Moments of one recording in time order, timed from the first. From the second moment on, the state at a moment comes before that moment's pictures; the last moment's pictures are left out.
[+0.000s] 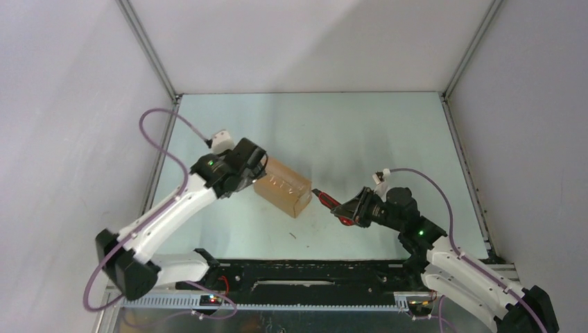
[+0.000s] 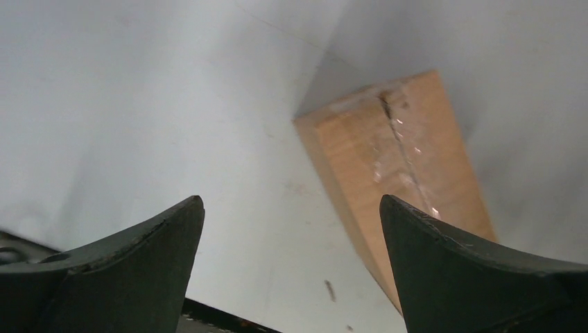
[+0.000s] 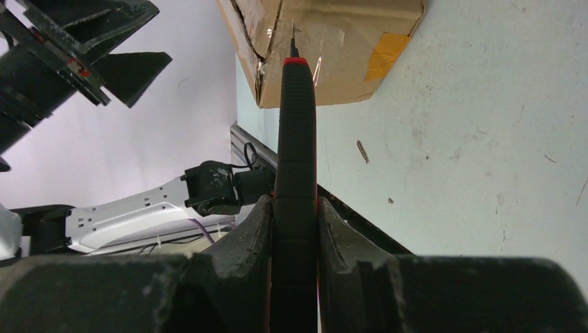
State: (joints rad) left arm -0.69 1.26 1.22 -1.14 -0.63 -1.10; right arm 0.63 0.69 0.30 0.01 -0.37 1.18
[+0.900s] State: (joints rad) left arm -0.65 1.44 1.19 -0.96 -0.22 -1.29; right arm 0.72 0.70 0.30 0.04 -0.29 1.20
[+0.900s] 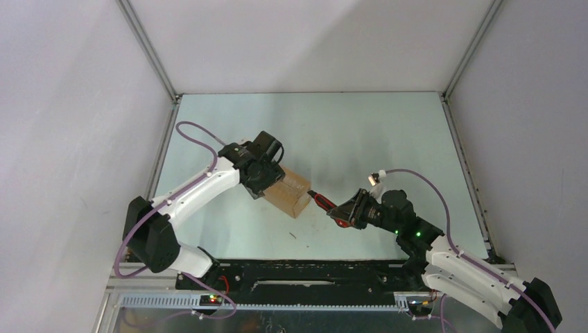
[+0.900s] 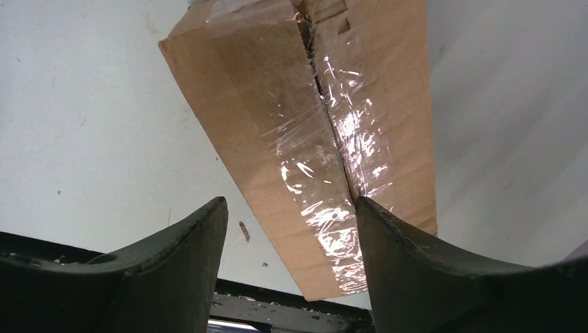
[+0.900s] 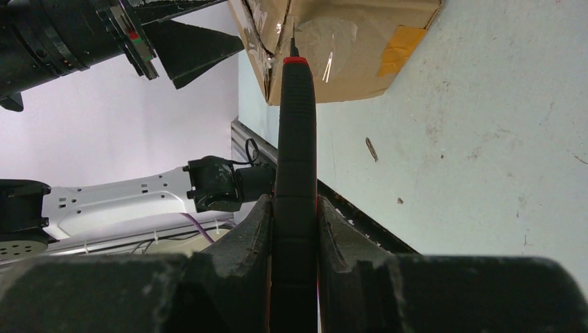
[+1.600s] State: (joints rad) left arm -0.65 1.45 1.24 -1.00 -0.19 -1.30; right arm 0.74 0.68 0.30 0.07 -0.28 1.22
